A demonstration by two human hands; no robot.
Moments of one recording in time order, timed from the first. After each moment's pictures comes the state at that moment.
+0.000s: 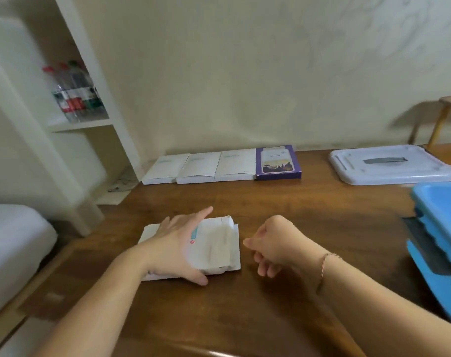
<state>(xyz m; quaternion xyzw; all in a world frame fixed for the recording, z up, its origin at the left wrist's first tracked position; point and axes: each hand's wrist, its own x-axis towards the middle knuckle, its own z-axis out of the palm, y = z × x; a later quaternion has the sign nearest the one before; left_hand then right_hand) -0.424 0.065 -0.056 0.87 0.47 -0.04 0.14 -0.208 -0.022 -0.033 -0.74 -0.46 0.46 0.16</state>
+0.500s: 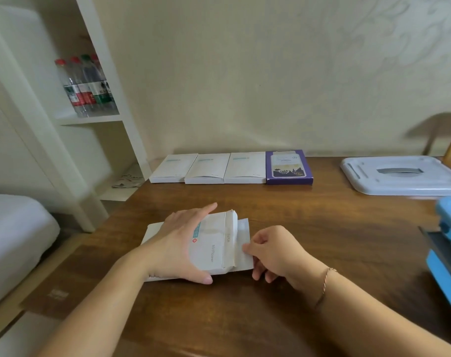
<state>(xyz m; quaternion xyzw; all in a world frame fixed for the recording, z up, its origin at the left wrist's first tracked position) -0.438 0.073 -0.064 0.87 0.46 0.04 0.14 -0.224 -0.010 -0.058 -0.71 -0.46 0.45 0.28</state>
